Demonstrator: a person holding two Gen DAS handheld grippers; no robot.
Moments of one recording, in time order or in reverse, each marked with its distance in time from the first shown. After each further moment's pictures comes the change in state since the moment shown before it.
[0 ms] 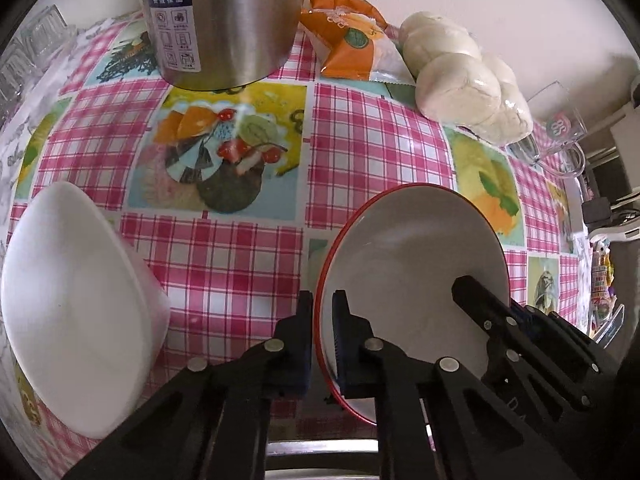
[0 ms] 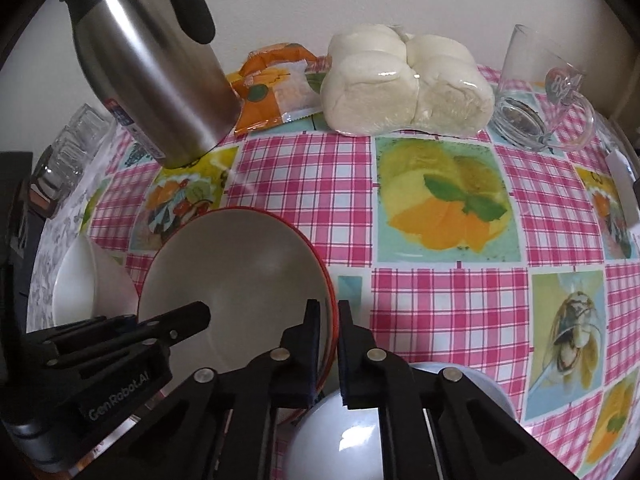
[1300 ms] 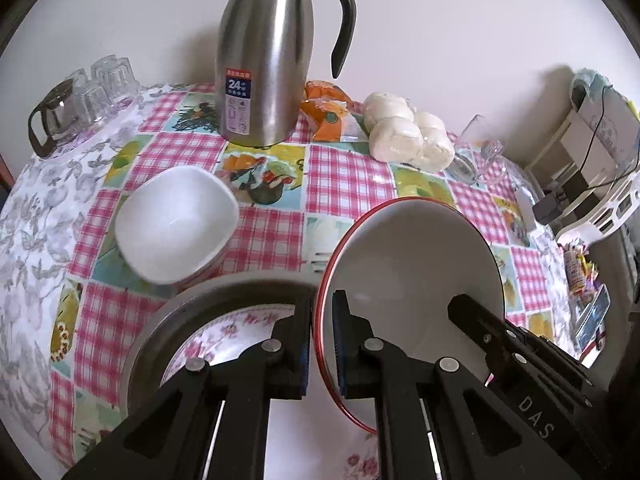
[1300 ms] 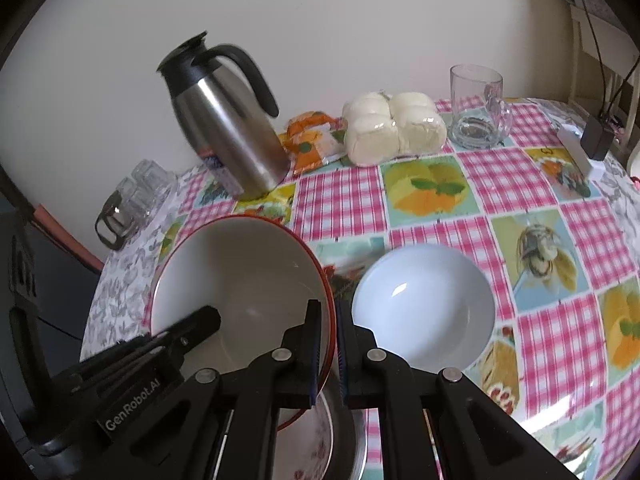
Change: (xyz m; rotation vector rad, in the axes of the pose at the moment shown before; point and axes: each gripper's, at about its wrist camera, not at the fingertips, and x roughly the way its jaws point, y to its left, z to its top) left arm -0.116 -0.011 -0.107 0.029 -0.294 0.021; right arm -0.119 0.015 -0.090 0.121 -0.220 0.123
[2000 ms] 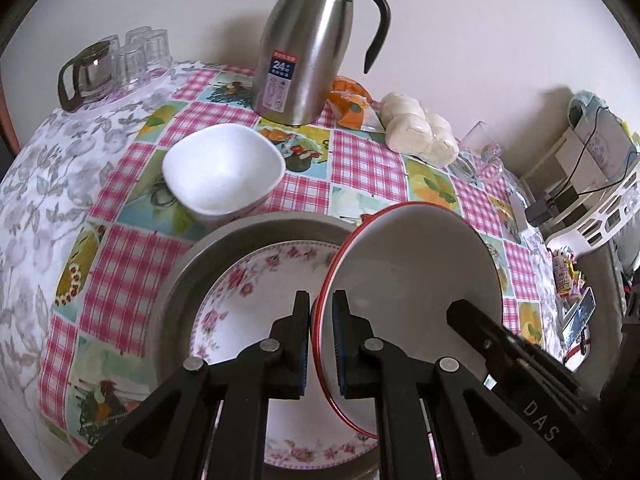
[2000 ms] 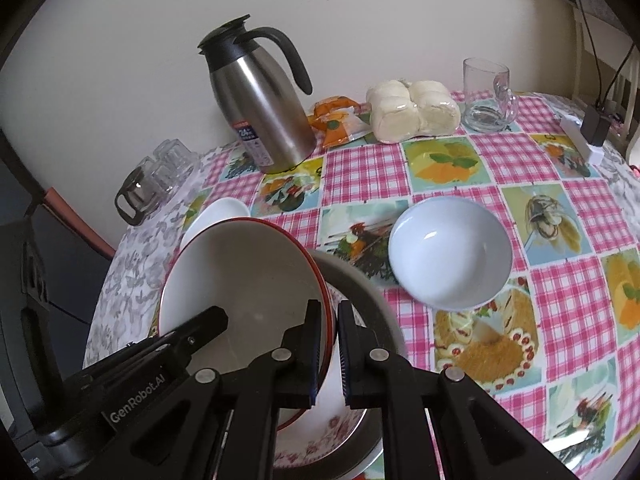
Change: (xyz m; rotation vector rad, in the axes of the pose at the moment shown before) left arm -0.031 0.040 -0.046 -0.093 -0.015 -0.044; right arm -0.024 0.029 -0.050 -0.026 0.004 0.028
